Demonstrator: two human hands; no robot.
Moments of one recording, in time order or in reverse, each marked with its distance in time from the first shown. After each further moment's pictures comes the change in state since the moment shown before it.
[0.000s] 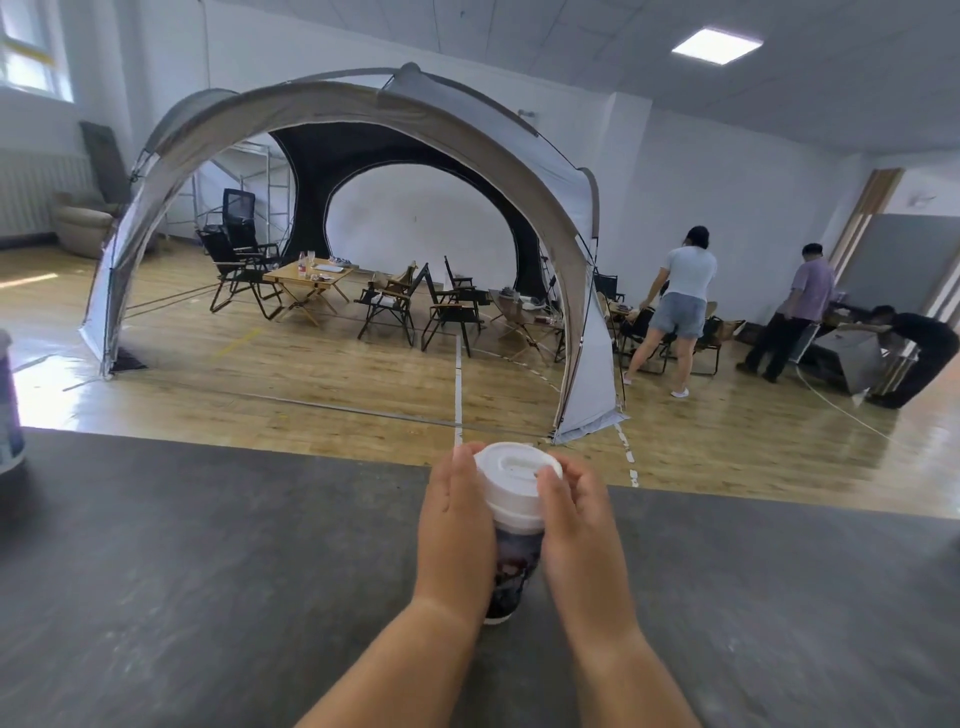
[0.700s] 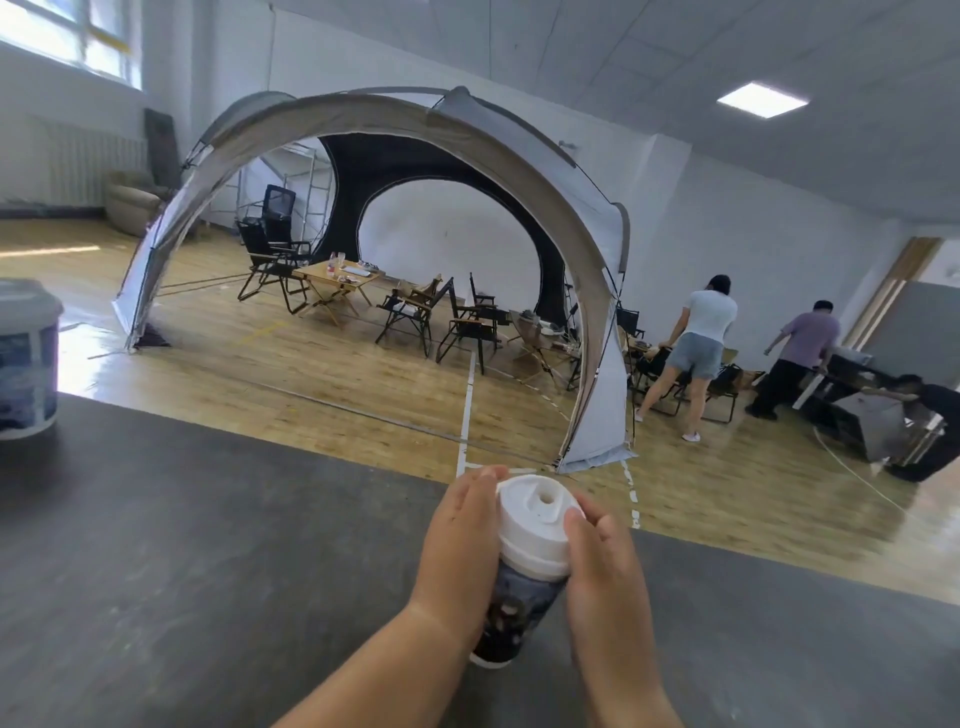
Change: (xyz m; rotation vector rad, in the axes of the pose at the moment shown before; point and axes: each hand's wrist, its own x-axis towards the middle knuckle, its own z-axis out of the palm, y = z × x) left_hand 0.005 0.007 -0.006 -0.113 -0.038 -0.133; right_hand -0.002 -0.002 -0.009 0.004 -0.037 0.027
